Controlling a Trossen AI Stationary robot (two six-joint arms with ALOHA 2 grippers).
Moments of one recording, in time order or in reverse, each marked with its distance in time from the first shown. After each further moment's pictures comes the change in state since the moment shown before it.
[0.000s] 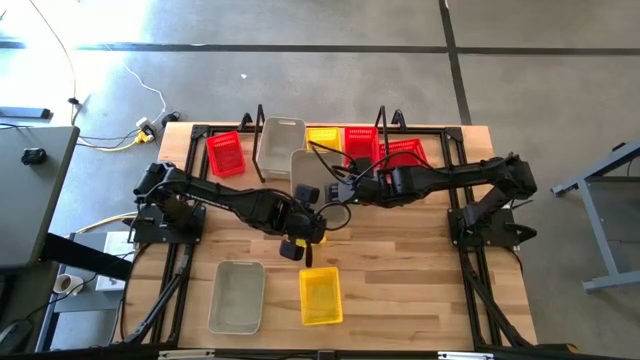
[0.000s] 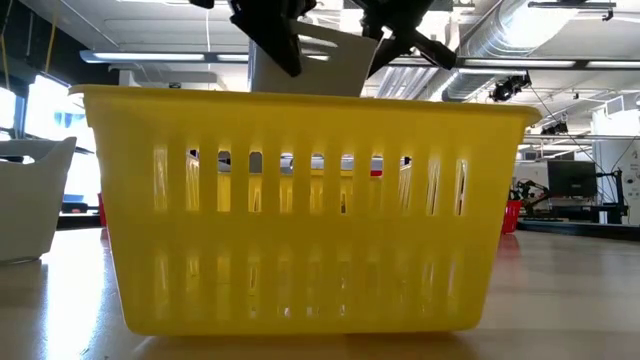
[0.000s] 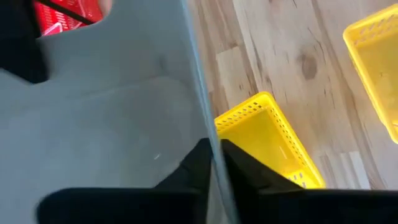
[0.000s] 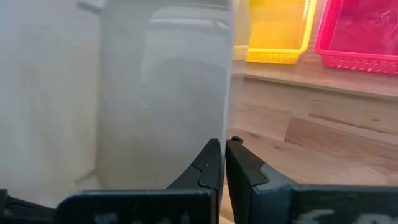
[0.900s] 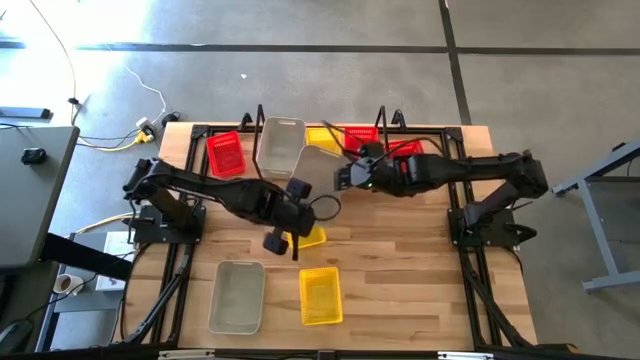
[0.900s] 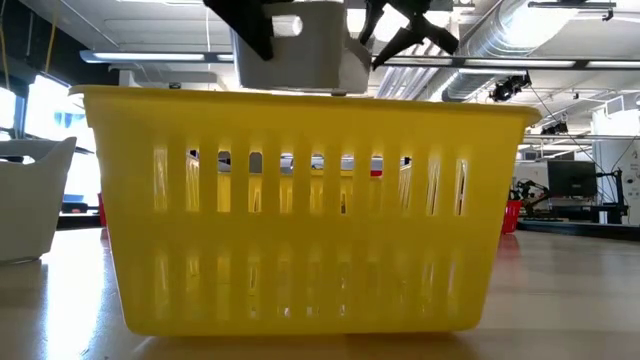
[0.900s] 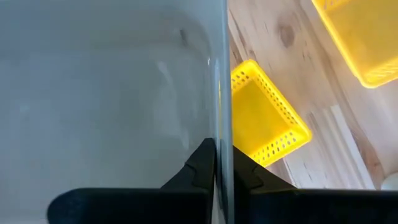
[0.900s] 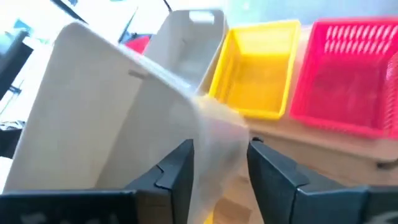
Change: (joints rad) left arm 0.027 -0.100 -0.001 -0.115 0.087 0.113; right arm -0.050 -0.102 0.002 0.002 0.095 -0.112
